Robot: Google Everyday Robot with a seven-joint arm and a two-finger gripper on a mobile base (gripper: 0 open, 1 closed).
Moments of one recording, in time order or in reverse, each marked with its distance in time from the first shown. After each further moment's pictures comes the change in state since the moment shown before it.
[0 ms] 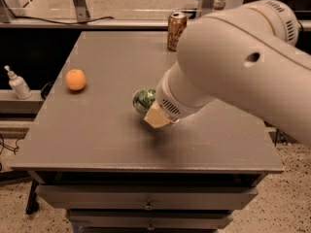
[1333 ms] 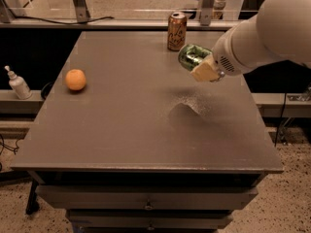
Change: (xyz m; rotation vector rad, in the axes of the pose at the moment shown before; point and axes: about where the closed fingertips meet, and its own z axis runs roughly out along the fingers) arm 0.022 -0.157 -0.025 0.211 -0.139 0.081
